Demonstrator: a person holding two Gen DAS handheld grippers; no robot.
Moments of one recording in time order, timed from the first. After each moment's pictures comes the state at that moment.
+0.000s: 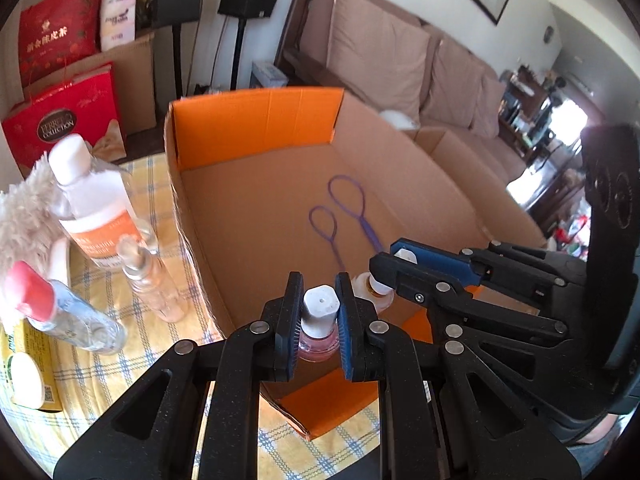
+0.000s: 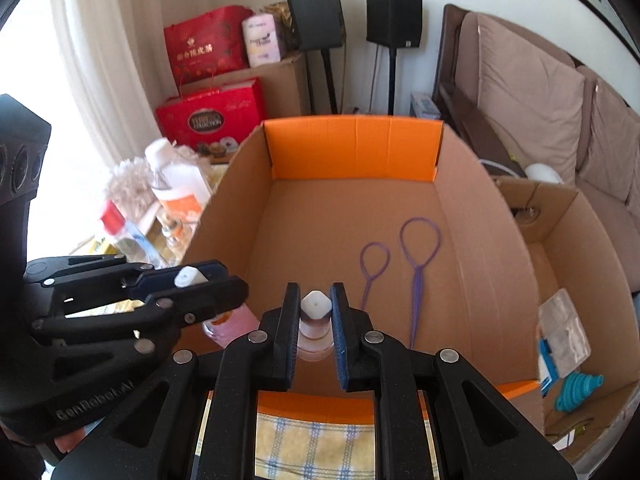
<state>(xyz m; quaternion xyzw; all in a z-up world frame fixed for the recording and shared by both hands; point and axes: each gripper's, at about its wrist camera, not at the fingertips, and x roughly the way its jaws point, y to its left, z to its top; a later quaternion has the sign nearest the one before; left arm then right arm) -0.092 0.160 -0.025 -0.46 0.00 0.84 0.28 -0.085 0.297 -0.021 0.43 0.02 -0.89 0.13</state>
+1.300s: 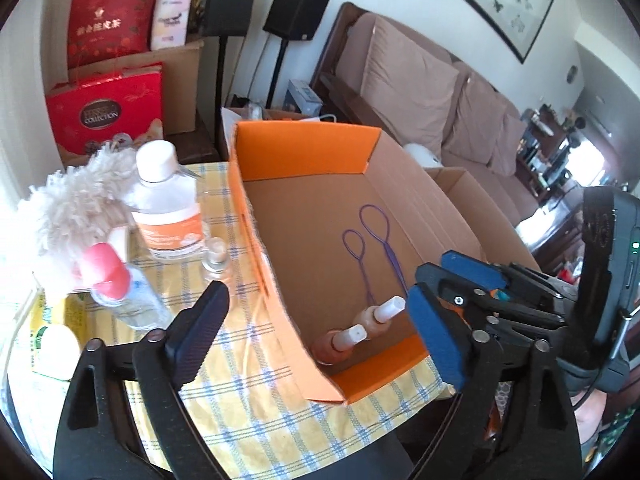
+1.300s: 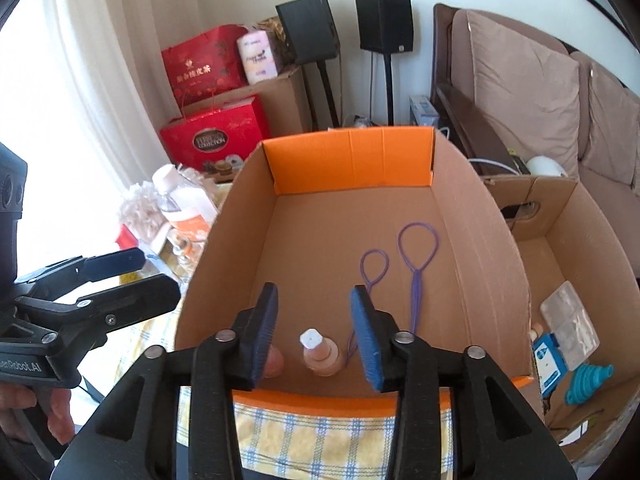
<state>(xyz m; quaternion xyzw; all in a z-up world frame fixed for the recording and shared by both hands) -0.086 0.106 0.009 -0.44 -0.06 0.86 0.24 -0.072 0.308 0.004 0.40 -0.02 -0.91 0.14</state>
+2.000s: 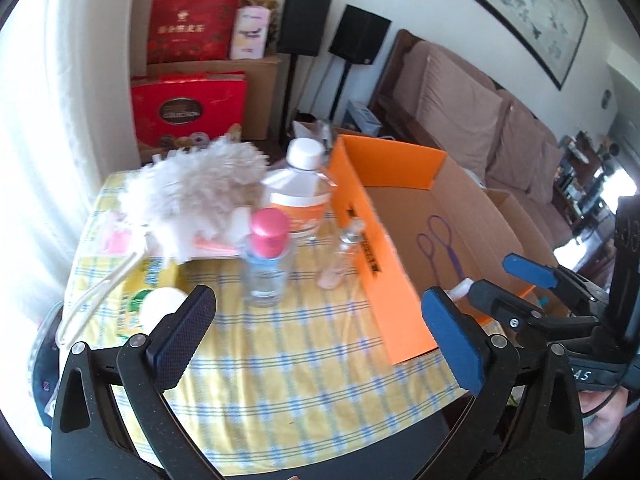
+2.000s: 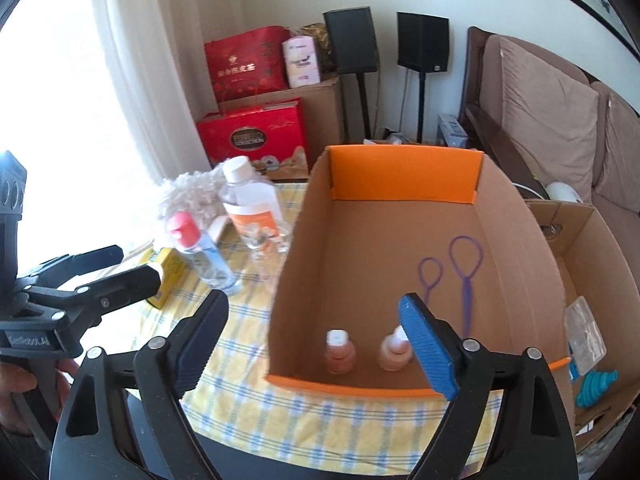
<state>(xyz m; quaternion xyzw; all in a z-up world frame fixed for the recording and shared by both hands) -0.053 0.009 0.011 -0.42 -0.07 0.89 0.15 -0.043 0.240 0.015 0.39 0.01 -0.91 0.17</state>
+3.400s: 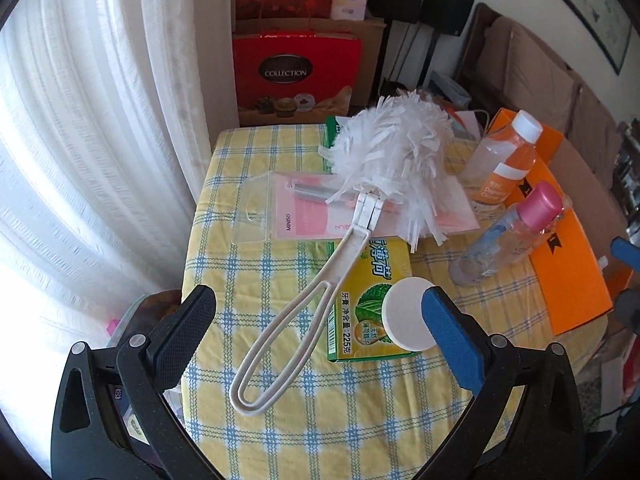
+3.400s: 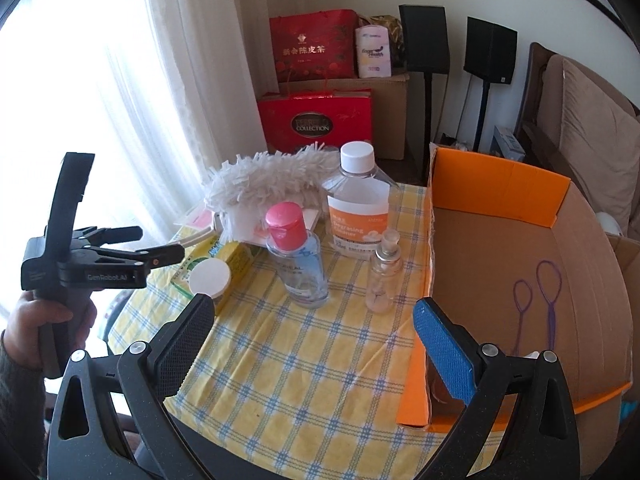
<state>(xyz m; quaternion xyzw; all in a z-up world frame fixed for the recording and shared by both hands) -0.105 -0.125 -0.062 -0.48 -0.02 0.88 0.06 -0.050 0.145 -0.007 0.39 0.04 -0.89 0.24</state>
